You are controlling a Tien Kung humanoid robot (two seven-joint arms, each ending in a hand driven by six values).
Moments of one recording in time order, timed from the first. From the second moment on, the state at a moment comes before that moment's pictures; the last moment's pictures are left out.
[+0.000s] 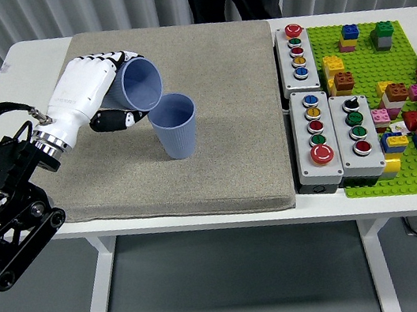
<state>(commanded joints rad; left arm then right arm) -0.51 0.46 -0.91 -1.39 2.07 0.24 0.03 0.19 -0.11 1.16 0.18 -0.63 -0.14 -0.22</state>
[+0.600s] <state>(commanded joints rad) -0.56 0.47 -0.87 -1.37 2.14 0.25 0.04 0.20 -0.12 1.15 0.18 -0.61 -0.14 -0.22</state>
